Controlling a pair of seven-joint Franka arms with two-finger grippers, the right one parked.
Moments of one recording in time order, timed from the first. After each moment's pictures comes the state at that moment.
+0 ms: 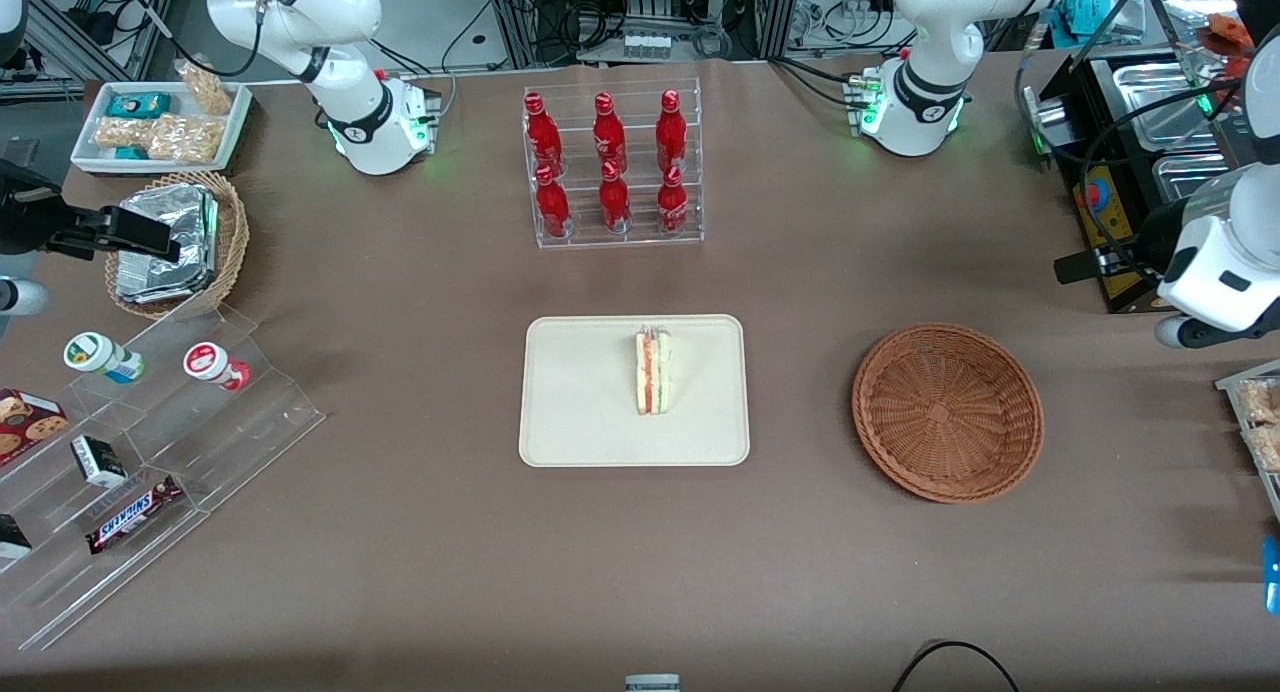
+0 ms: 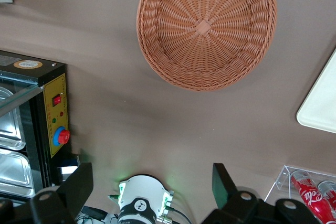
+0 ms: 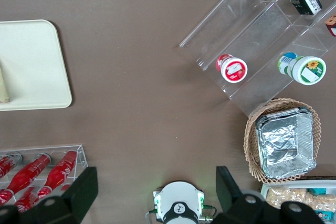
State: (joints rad) arm 0.09 0.16 -0.14 -1.46 0.04 1.30 -0.28
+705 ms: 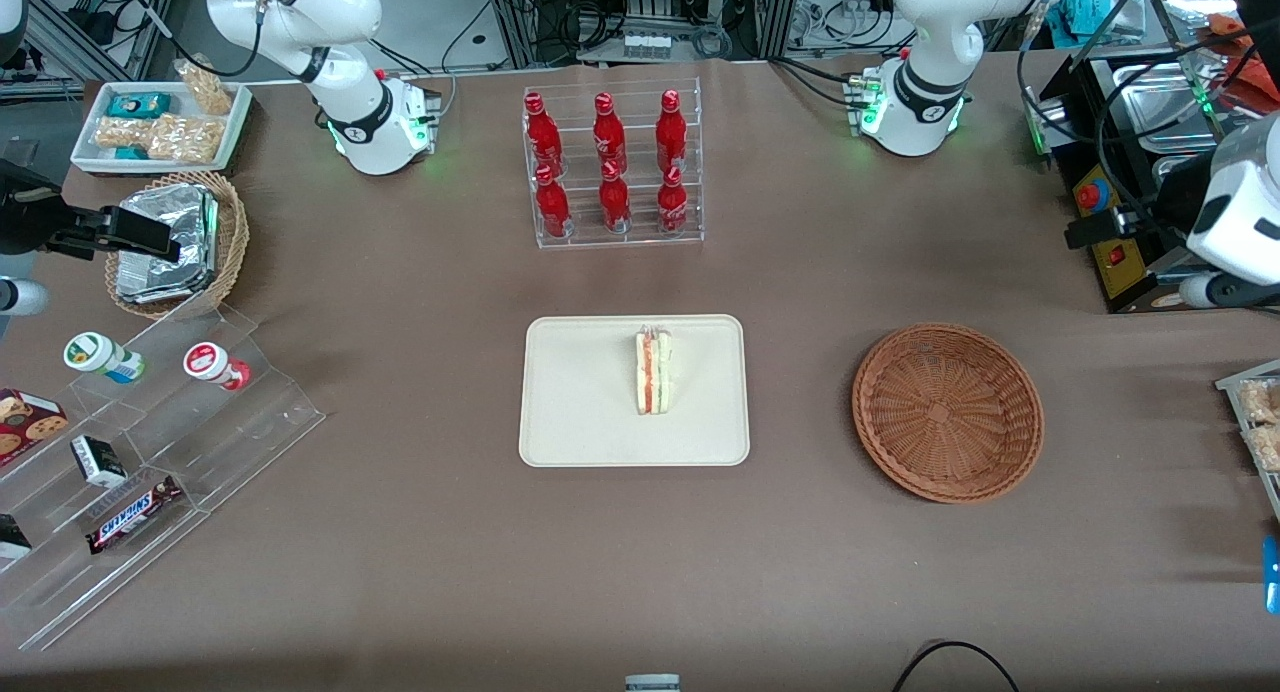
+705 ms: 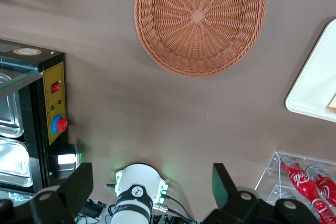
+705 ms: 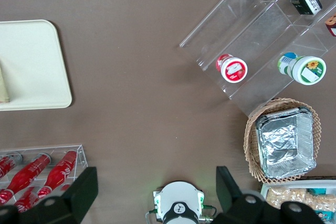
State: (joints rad) arm 0.11 0.08 -0.15 -1.47 0.01 1.24 -0.27
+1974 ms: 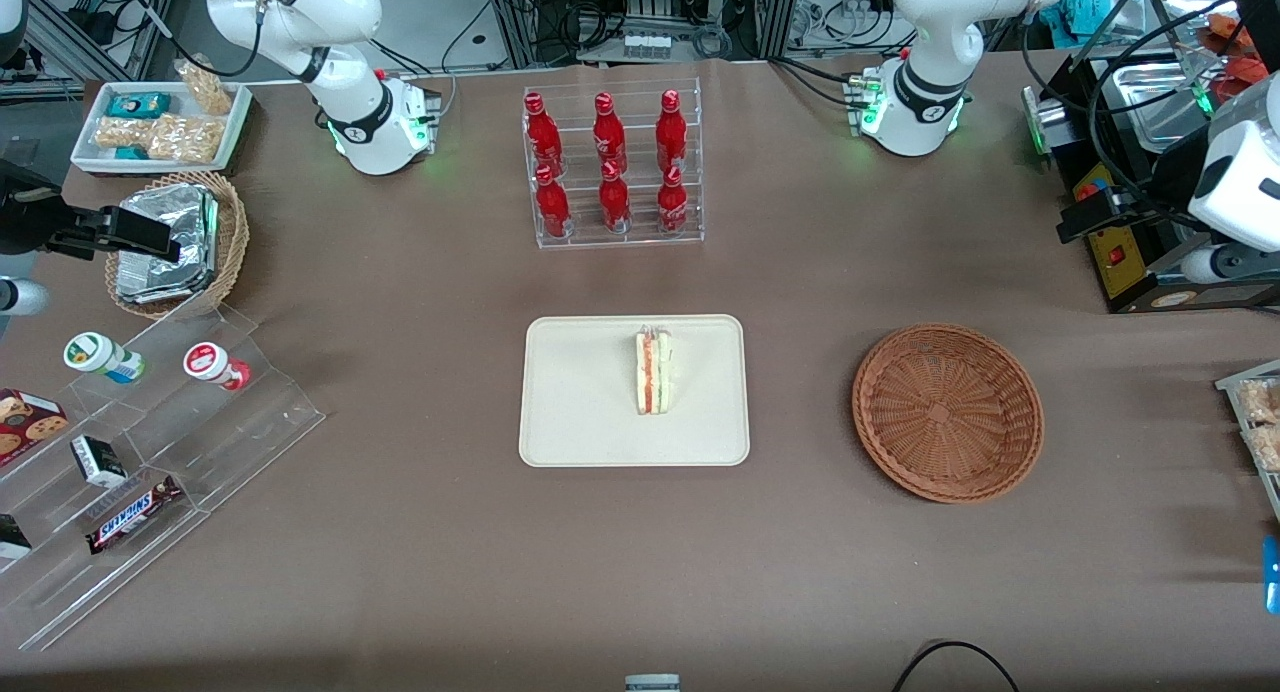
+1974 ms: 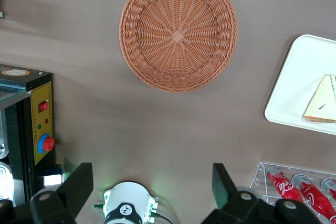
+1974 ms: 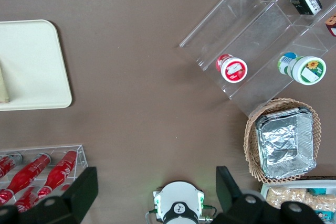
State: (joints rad) arm 0.11 0.03 -0.16 -1.49 -0.03 1.33 -0.27
